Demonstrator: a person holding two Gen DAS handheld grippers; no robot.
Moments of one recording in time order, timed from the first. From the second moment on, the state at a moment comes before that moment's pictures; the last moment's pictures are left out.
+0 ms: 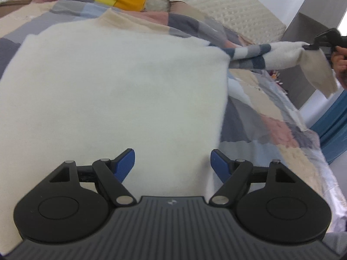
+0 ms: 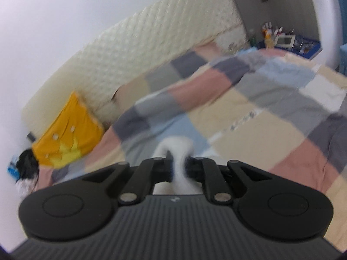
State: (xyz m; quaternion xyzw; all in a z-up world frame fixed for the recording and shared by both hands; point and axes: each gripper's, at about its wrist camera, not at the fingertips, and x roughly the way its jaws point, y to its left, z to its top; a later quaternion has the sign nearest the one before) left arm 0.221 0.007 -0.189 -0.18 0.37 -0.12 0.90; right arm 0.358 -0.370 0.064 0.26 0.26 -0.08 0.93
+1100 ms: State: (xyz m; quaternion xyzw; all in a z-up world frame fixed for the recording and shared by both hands) left arm 0.225 -0.035 -0.186 -0.19 0.41 -0.25 0.85; right arm 0.379 -0.459 -0.138 0.22 0.33 -0.19 0.90
